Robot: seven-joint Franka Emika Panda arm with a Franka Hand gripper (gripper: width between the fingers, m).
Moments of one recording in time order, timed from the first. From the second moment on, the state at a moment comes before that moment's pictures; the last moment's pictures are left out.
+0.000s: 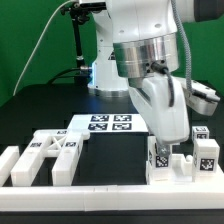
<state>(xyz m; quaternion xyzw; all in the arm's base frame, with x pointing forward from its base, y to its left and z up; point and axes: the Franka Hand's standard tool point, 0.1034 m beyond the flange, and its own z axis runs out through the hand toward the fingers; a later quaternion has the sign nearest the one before) 0.647 0.053 0.081 -0.73 0.68 0.02 0.07</state>
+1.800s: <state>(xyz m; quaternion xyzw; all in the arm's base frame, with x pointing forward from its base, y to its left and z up) 0.647 0.044 0.072 -0.79 0.61 -0.01 0.07</state>
